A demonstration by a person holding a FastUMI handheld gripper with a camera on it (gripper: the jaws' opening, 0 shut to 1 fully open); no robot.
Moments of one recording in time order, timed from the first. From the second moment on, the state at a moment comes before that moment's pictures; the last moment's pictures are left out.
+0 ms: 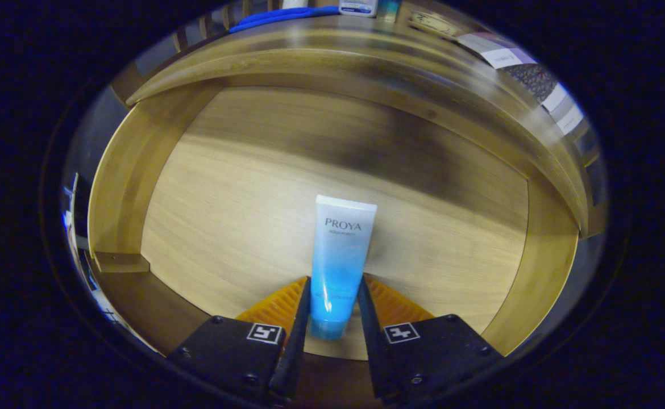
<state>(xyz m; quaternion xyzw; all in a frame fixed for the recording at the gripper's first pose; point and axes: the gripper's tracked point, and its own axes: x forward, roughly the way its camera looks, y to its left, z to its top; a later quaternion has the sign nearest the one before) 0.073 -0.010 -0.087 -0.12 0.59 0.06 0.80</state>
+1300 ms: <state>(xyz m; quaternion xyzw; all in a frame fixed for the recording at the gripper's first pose) 0.074 -0.038 0.072 -0.08 0.46 0.06 0.89</state>
